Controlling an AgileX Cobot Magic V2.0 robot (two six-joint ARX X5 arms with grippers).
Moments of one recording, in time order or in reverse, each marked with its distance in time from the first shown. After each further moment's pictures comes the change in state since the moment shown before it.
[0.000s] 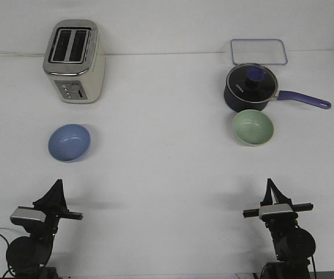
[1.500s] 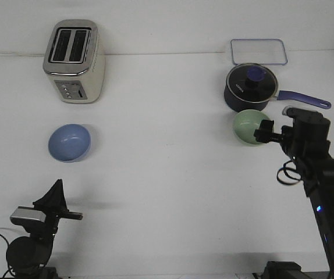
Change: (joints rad) left arm 0.000 0.000 0.000 0.000 0.000 0.000; right arm -0.063 1.212 1.146 -0.530 0.040 0.457
